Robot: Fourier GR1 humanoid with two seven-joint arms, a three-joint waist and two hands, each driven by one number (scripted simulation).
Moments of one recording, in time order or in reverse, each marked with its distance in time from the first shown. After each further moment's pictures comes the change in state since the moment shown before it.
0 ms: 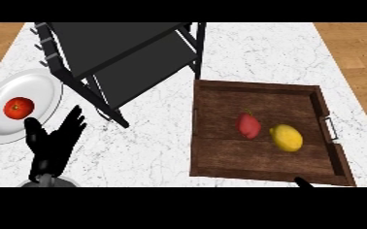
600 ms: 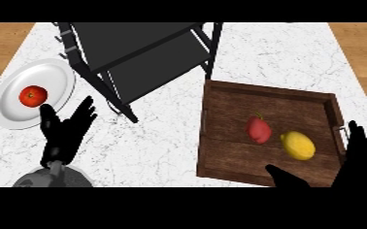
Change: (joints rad) left arm -0.089 -0.018 -0.028 0.028 -0.023 -0.017 0.039; right arm -0.252 0.248 0.151 0.007 0.495 0.348 0.411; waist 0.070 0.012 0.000
